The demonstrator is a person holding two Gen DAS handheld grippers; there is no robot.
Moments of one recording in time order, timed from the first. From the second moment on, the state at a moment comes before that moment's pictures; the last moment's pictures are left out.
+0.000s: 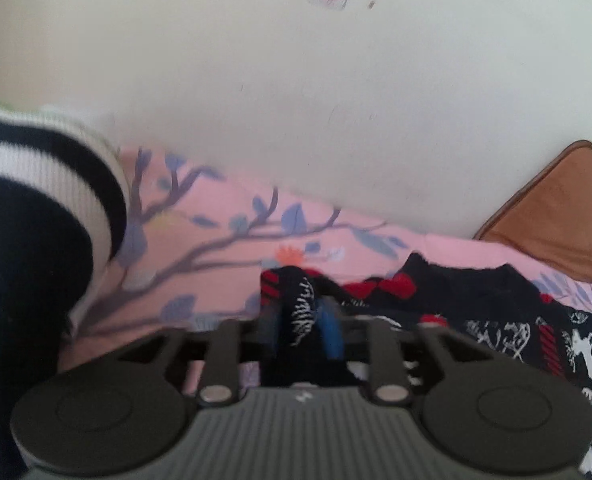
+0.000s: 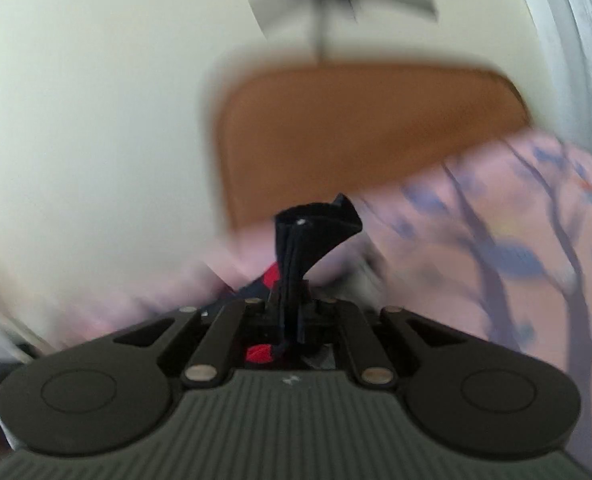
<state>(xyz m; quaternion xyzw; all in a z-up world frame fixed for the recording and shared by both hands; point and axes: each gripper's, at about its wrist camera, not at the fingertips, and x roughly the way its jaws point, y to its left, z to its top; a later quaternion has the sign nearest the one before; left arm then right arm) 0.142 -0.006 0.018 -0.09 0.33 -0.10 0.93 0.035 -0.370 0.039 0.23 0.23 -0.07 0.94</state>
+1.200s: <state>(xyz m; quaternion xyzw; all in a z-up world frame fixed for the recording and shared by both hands) 0.113 -0.014 0.024 -0.02 0.39 -0.23 0.89 0.074 -0.260 0.050 0.06 0.31 0.09 0.94</state>
